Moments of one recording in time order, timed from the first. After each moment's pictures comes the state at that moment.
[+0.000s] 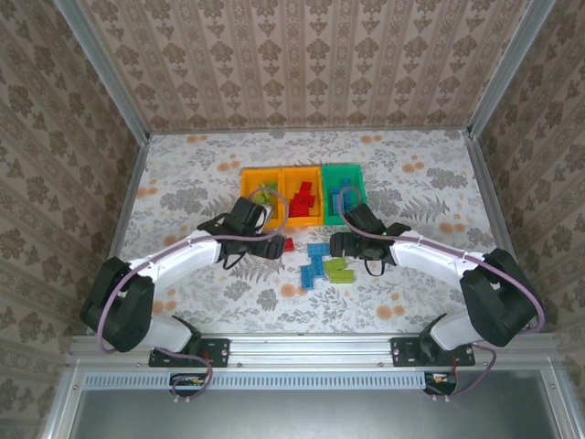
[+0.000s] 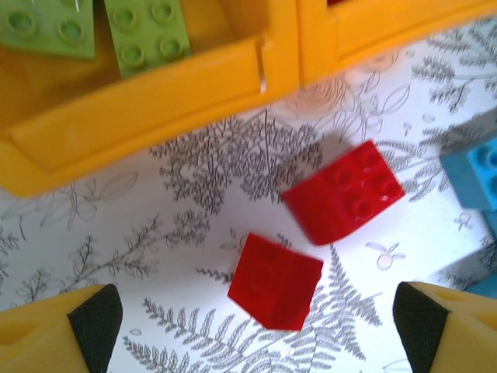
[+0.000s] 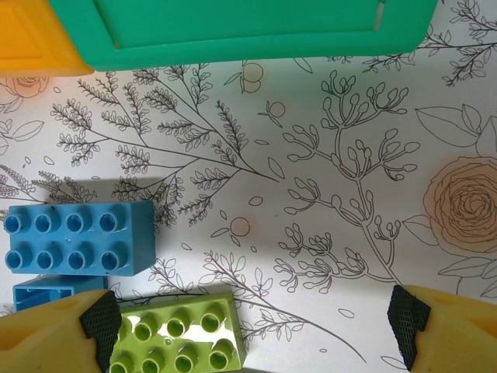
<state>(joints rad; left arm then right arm) -0.64 1.39 0.78 -0.41 0.01 -0.25 0.59 1.44 0.79 -0.42 0.12 0.61</state>
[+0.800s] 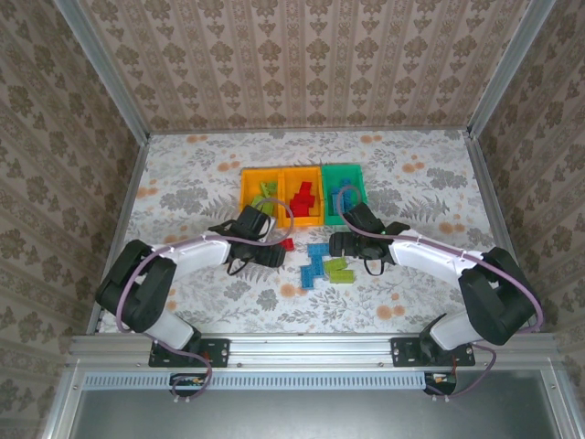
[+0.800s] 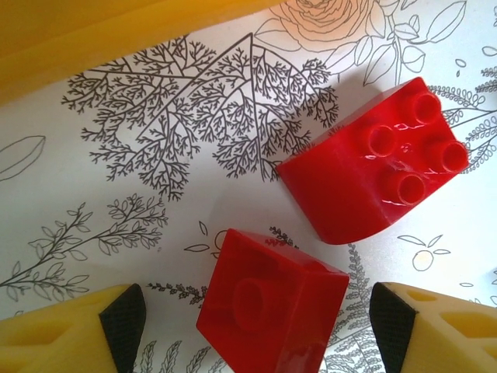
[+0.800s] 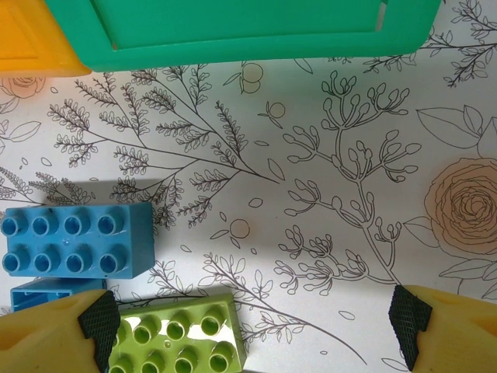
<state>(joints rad) -0.64 1.54 0.74 -0.30 0.08 -0.25 0.59 1.46 0.80 -0.43 0.12 0.61</state>
